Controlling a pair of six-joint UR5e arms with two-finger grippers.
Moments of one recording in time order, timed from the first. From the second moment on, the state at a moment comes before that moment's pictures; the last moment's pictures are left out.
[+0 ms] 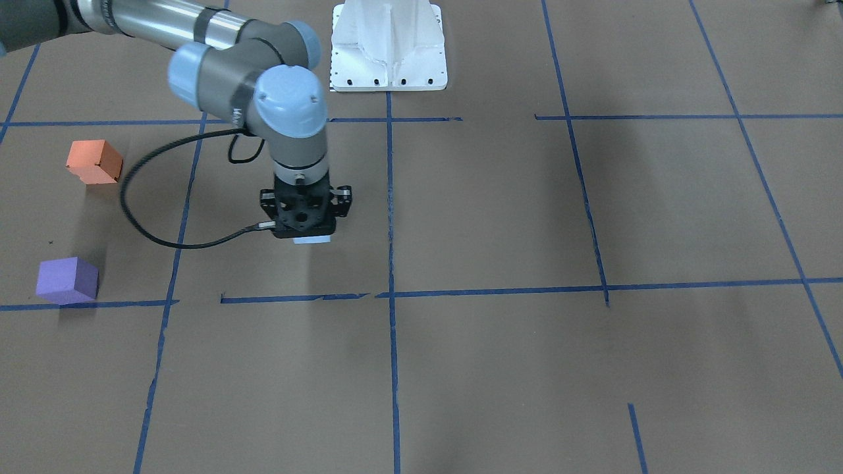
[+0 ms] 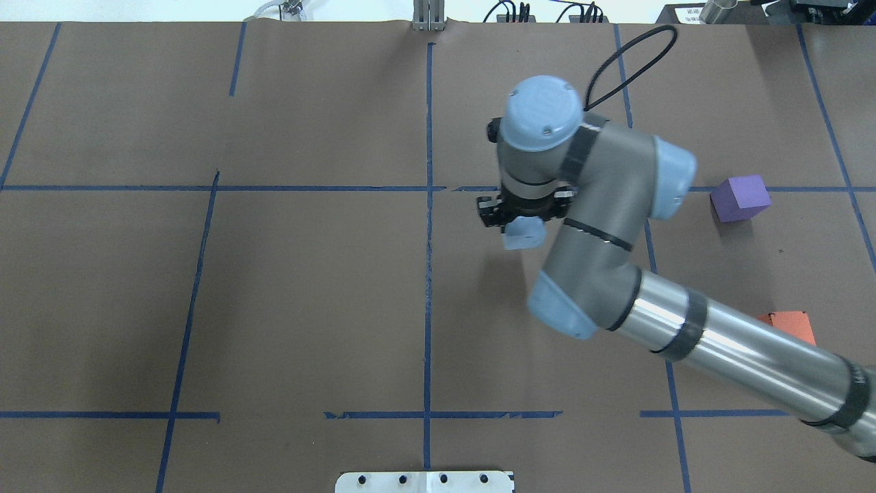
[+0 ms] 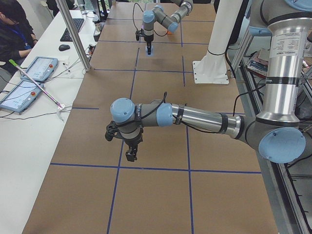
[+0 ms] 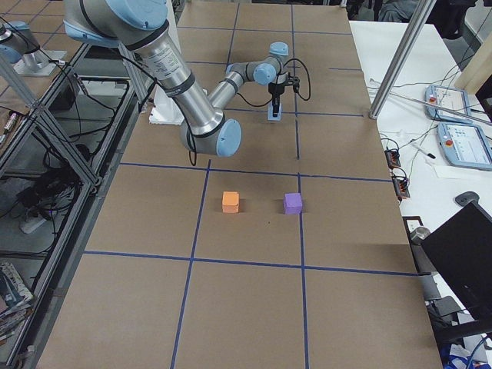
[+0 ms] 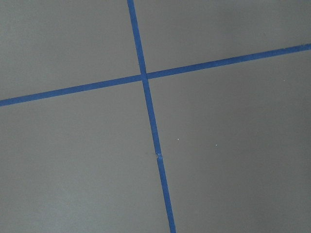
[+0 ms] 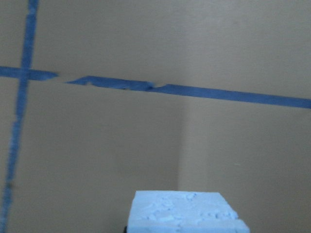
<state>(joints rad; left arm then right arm) -1.56 -1.59 -1.74 -1.32 -2.36 0.22 0.67 -0.94 1.68 -1.73 1.94 0.90</state>
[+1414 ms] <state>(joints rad) -1.56 -1.56 -1.75 -1.34 -2.36 0.22 0.97 -1.67 1.77 -1.13 2.14 0.71</state>
